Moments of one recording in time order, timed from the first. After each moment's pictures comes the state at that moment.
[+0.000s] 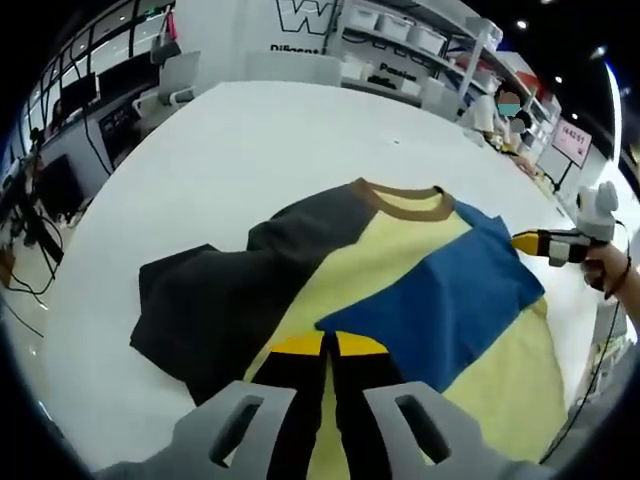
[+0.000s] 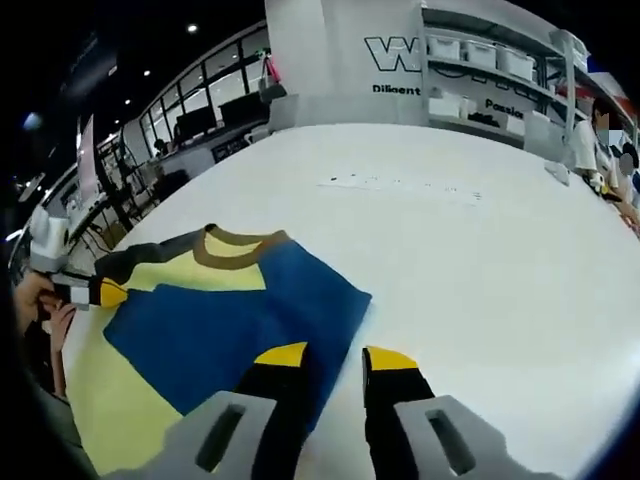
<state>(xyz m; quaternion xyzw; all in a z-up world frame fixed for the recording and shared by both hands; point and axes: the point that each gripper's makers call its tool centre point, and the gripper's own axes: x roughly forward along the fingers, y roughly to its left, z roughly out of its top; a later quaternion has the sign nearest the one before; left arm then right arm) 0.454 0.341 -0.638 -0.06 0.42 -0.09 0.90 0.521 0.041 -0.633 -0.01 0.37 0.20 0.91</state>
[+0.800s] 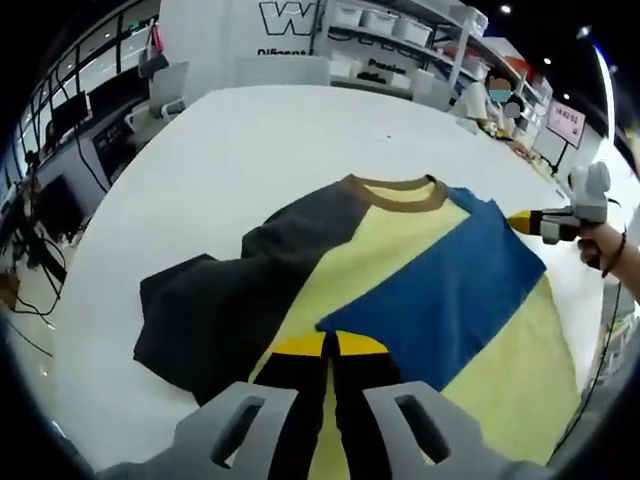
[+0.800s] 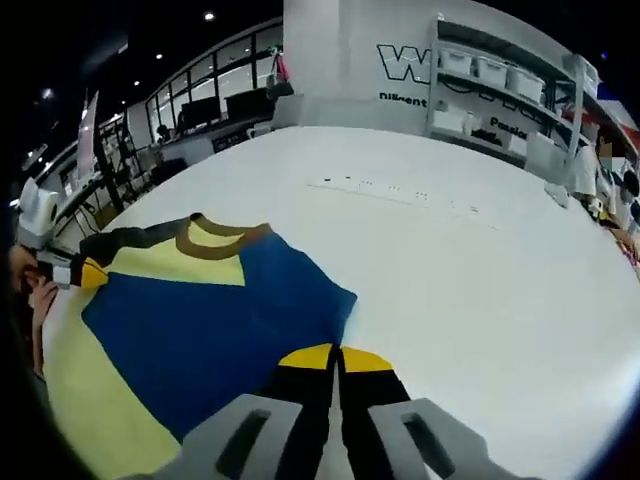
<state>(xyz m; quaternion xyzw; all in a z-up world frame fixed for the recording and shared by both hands) 0.455 0.341 -0.638 -0.02 0.42 -0.10 0.90 0.537 0.029 -0.637 -0.05 0.35 0.19 0.92</state>
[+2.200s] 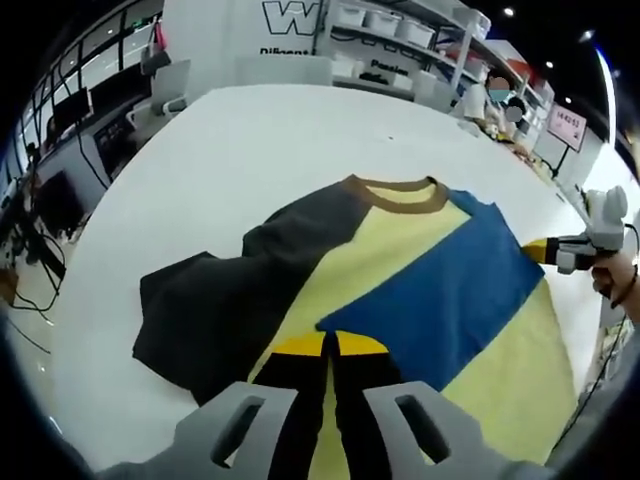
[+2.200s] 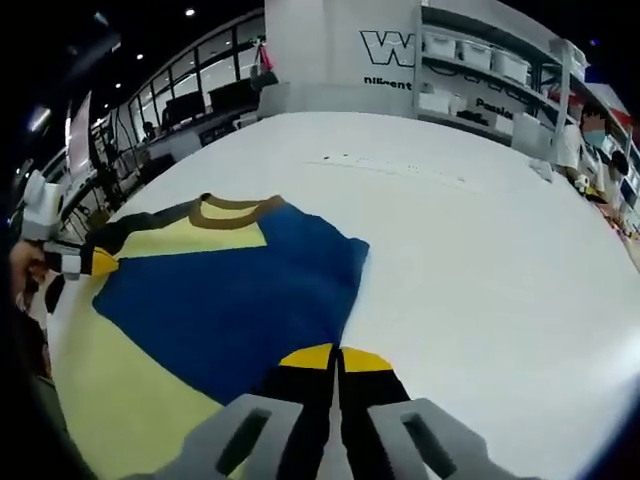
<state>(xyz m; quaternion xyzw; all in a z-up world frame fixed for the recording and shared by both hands) 0.455 0.341 -0.638 -0.03 0.42 -0.10 0.90 0.488 0.029 -0.641 -0.06 0.38 0.16 0.91</state>
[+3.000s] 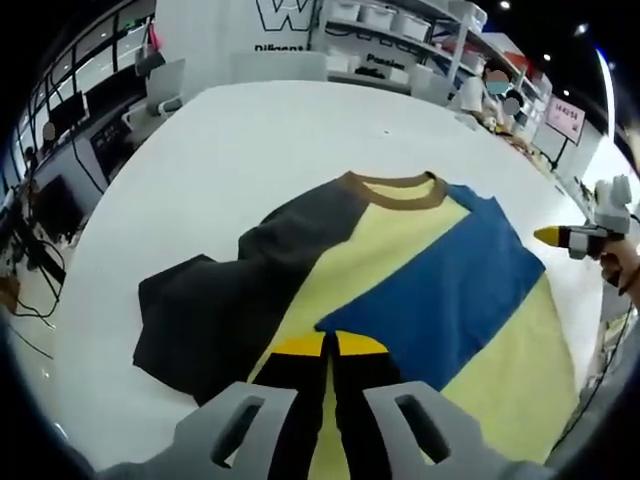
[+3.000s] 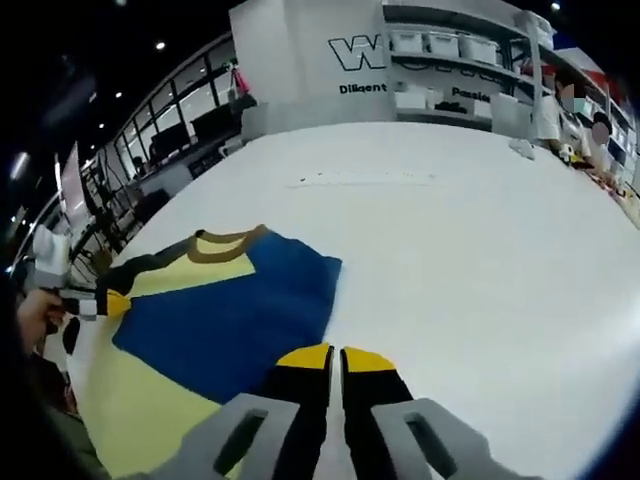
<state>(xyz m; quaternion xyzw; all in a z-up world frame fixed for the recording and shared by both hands) 0.455 0.337 -0.638 -0.02 0.43 -0.10 0.90 0.486 0.012 -0.616 0.03 0.37 0.15 0.92</state>
